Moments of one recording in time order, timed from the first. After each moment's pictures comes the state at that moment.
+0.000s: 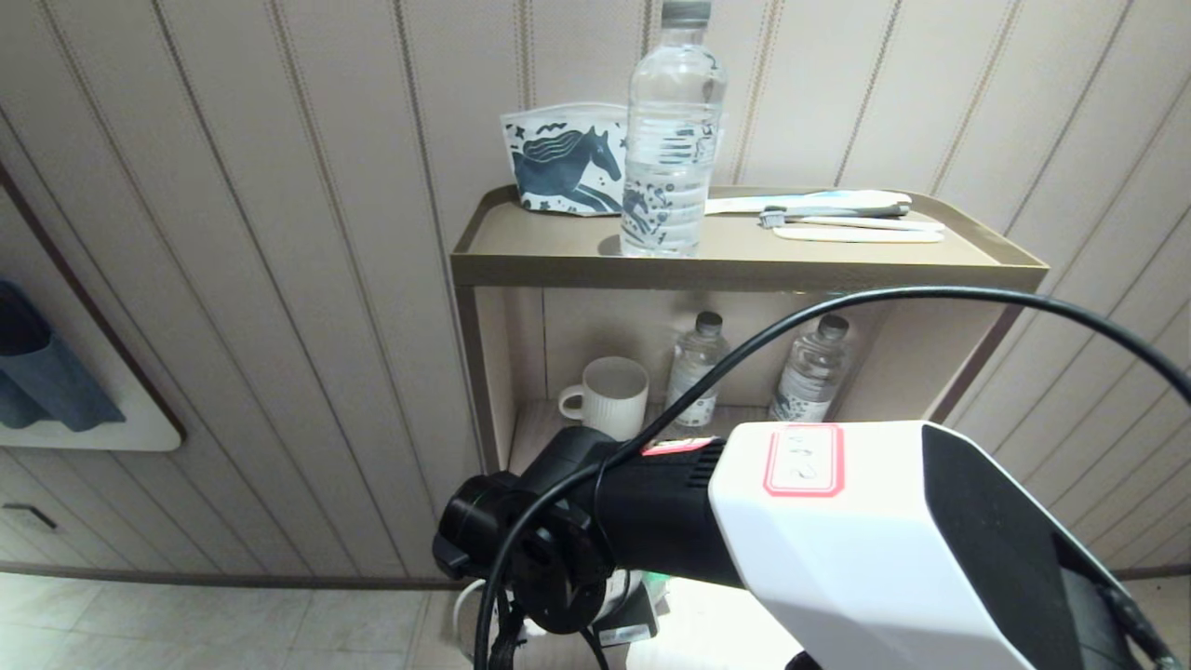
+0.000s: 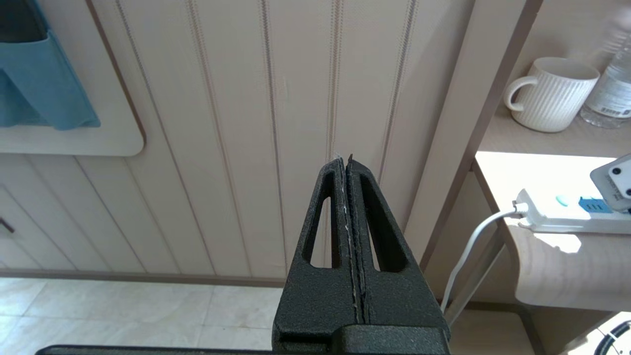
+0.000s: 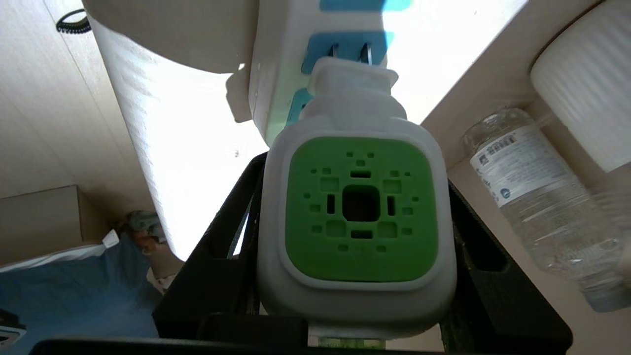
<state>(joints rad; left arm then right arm) -0.01 0.00 0.00 -0.07 -0.01 0.00 1.02 2.47 -1.96 1.02 -0.60 -0.67</state>
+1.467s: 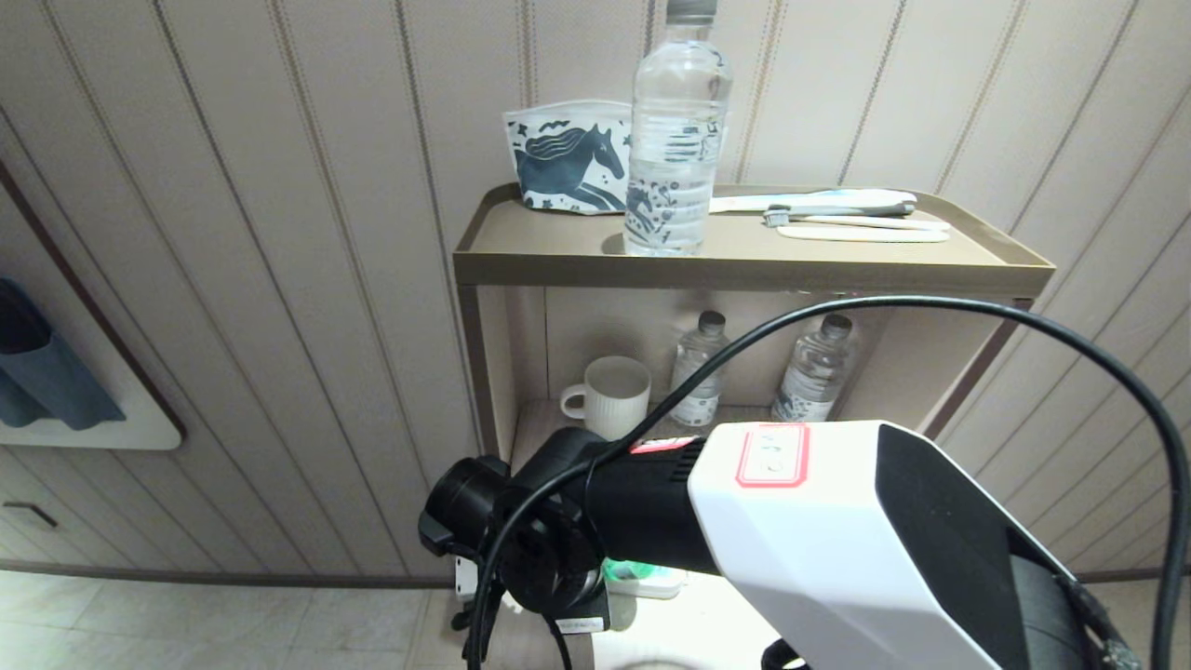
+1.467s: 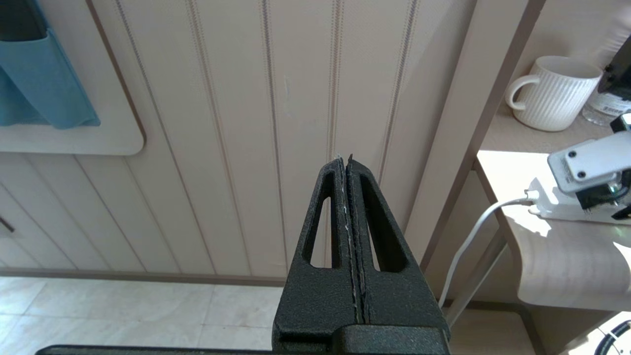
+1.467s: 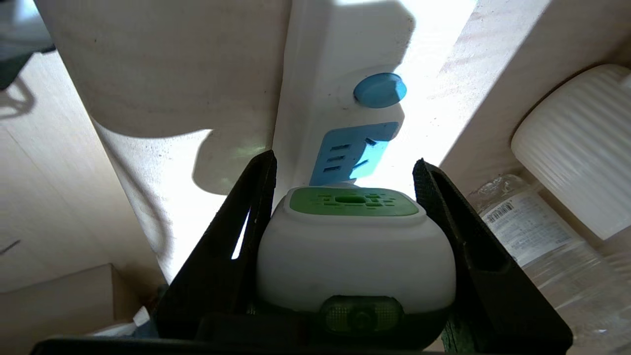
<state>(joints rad) -0.01 0.00 0.00 -0.07 -0.01 0.00 0.98 2.48 -1.96 0.87 -0.52 -0.64</state>
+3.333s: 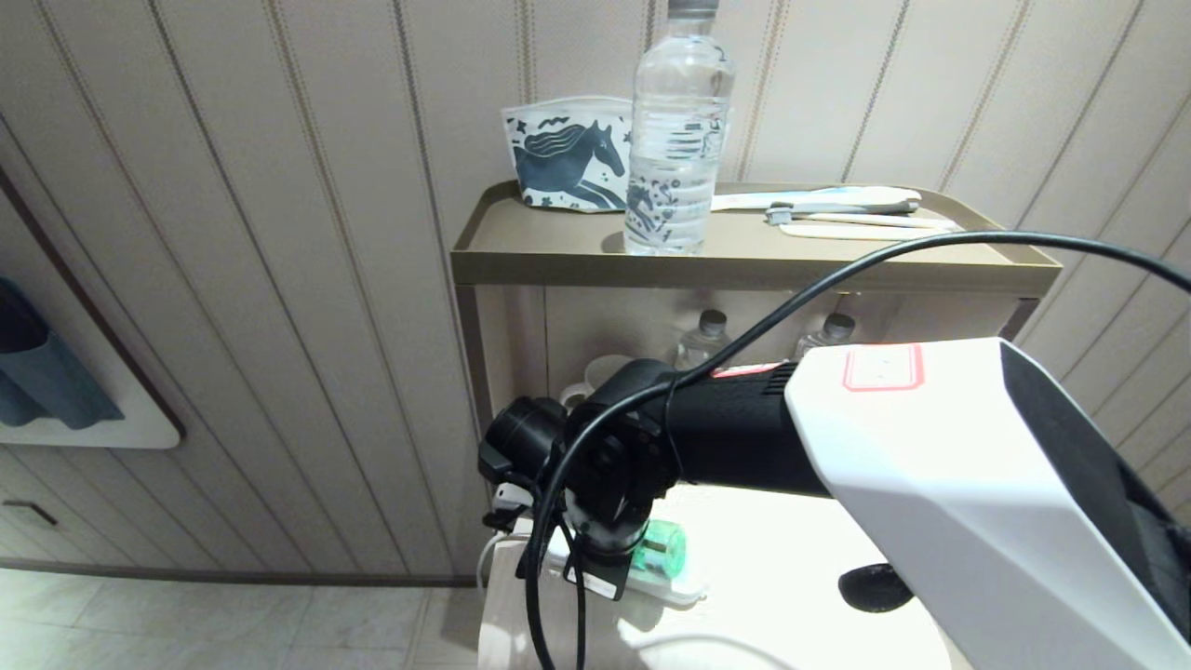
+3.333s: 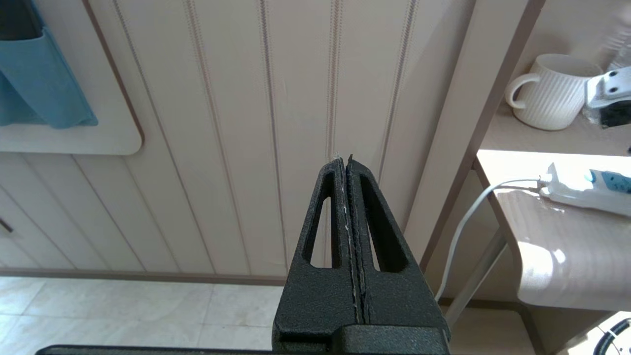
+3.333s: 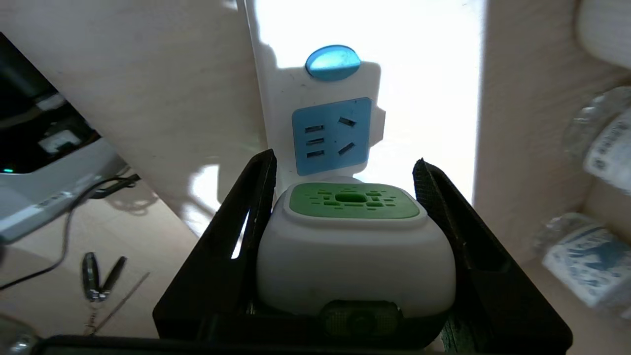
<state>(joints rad) -0.01 0.00 0.00 -0.07 -0.01 0.00 0.91 2.34 -1.94 0.88 -0.40 -0.30</state>
